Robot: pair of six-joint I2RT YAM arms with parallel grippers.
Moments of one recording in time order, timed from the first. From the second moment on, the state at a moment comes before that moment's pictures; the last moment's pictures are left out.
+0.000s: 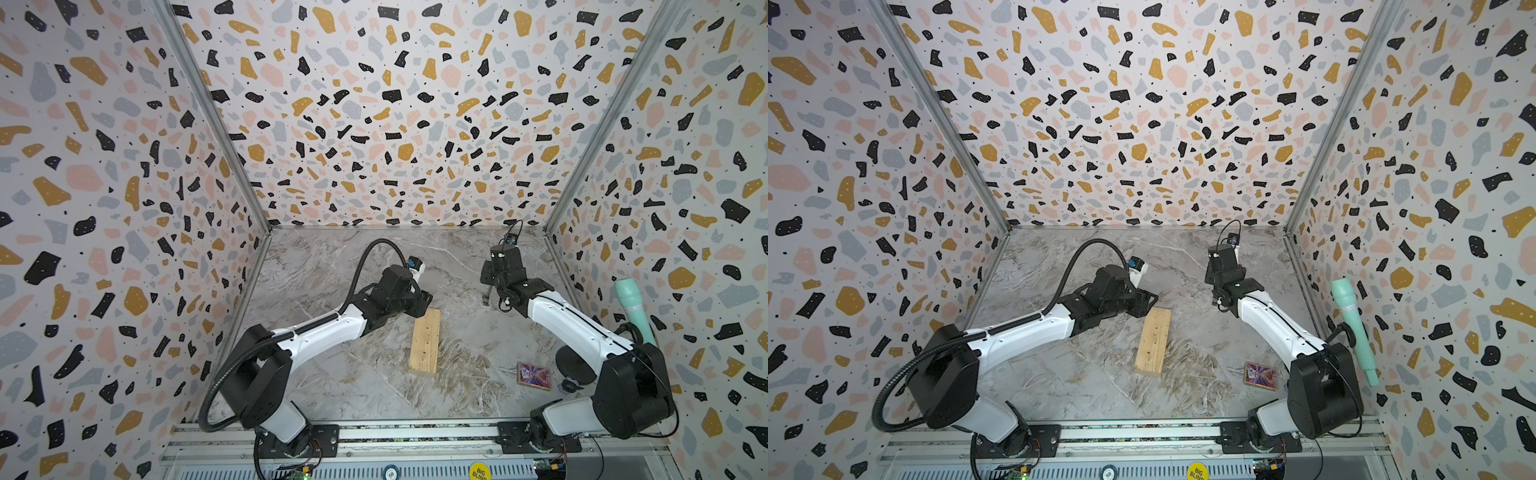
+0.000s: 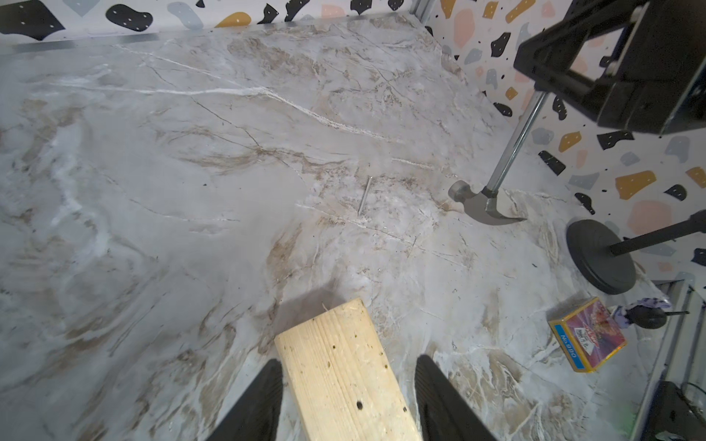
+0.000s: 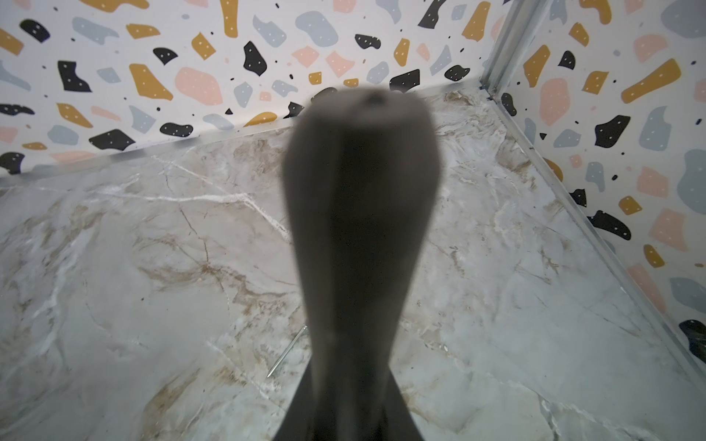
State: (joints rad) left arm -0.77 1.60 1.08 -0.10 0.08 -0.28; right arm 0.36 1.42 1.03 -0.25 0.42 0.38
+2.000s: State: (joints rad) left arm -0.85 2.48 1.95 -0.34 -0.37 -0.49; right arm 0.25 1.31 0.87 -0.10 0.24 0.34
